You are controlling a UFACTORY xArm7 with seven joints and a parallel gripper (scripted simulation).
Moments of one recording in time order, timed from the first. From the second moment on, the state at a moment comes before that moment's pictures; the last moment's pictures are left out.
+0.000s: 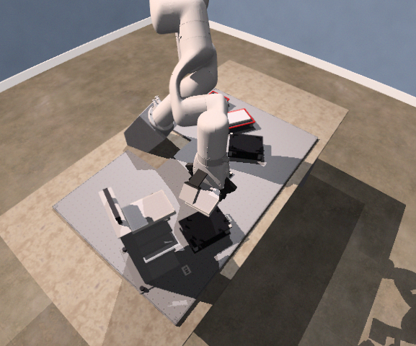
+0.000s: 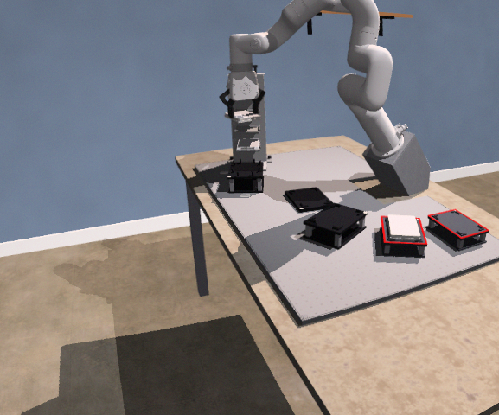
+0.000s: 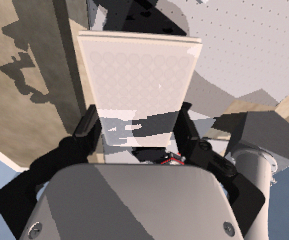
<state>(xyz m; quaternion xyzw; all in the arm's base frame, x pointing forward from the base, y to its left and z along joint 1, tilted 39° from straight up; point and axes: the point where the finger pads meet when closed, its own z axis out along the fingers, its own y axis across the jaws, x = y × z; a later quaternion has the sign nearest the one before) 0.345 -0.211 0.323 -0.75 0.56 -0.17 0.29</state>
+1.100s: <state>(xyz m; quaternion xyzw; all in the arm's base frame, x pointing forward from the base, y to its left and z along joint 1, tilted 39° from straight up) 0.352 -0.208 0.313 -0.60 0.73 -0.10 0.32</state>
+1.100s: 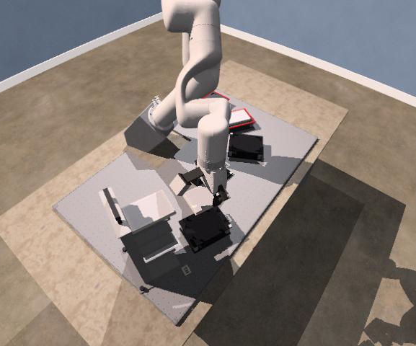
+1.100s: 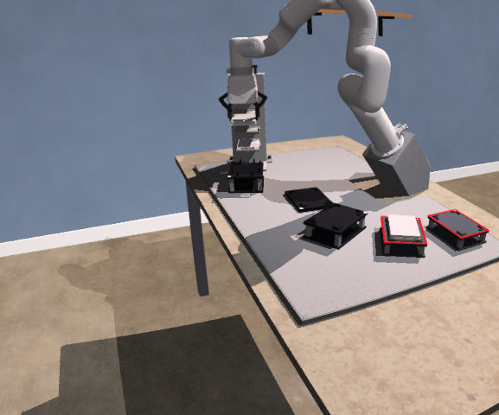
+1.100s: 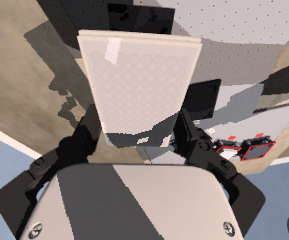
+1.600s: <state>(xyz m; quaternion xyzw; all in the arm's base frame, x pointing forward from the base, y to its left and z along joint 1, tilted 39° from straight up) 0.365 -0.203 0.297 -0.60 0.73 -0.10 0.32</state>
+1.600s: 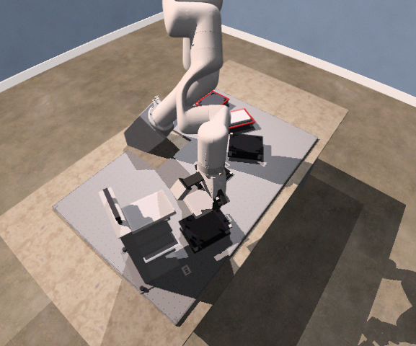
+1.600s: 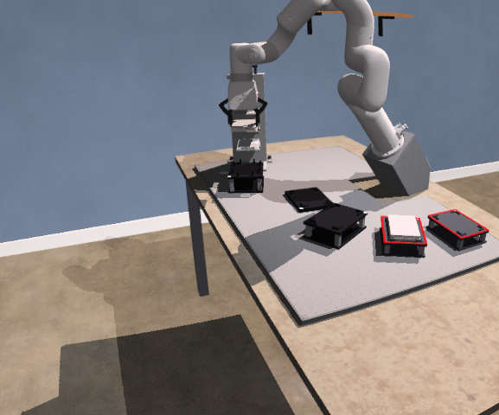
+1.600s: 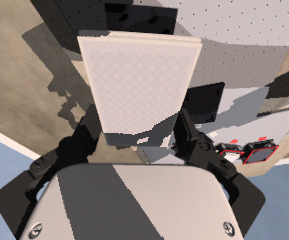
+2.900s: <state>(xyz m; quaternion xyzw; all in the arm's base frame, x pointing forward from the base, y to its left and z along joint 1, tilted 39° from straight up) 0.399 -0.189 0.252 -0.60 0.73 -0.10 0.32</state>
